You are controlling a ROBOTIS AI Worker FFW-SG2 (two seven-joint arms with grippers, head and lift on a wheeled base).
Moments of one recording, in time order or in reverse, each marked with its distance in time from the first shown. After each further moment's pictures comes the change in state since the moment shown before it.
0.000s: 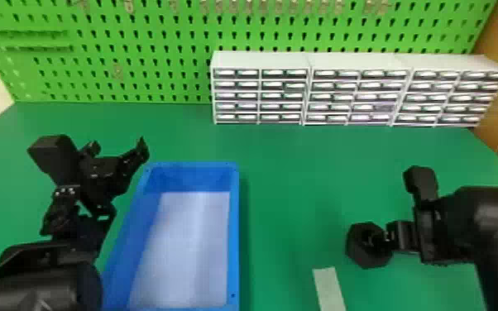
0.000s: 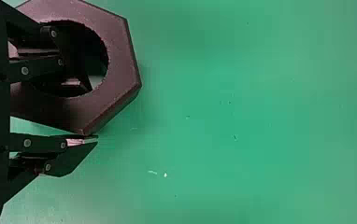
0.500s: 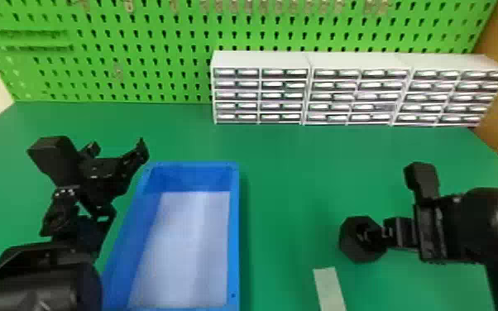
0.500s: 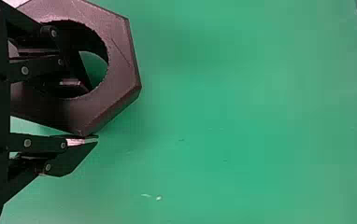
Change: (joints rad) left arm 0.003 0.000 0.000 0.000 0.000 0.000 0.000; right arm 0.019 -0.007 -0.019 -0.074 -0.091 -0.014 0.000
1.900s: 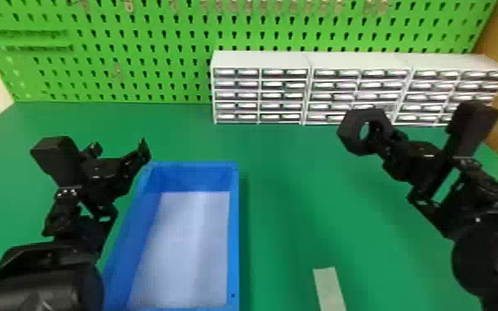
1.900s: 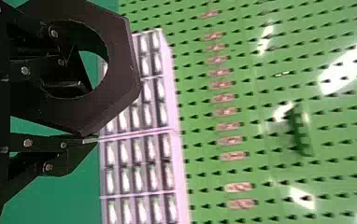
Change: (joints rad) left arm -0.002 0.000 -0.008 0.005 0.002 0.000 0.002; right arm 0.168 0.045 0.001 -0.117 -0.126 -1.059 0.000
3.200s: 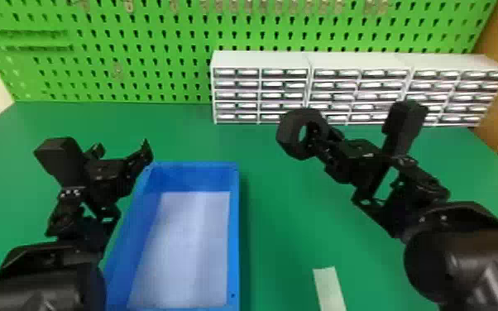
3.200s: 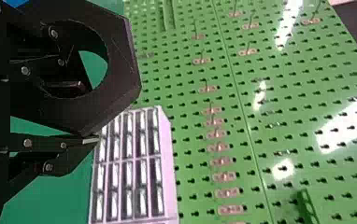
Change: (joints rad) left arm -0.001 -0.001 -0.007 0.006 0.005 0.000 0.004; right arm -0.025 -0.043 0.241 0.010 -0.103 -0.015 0.001
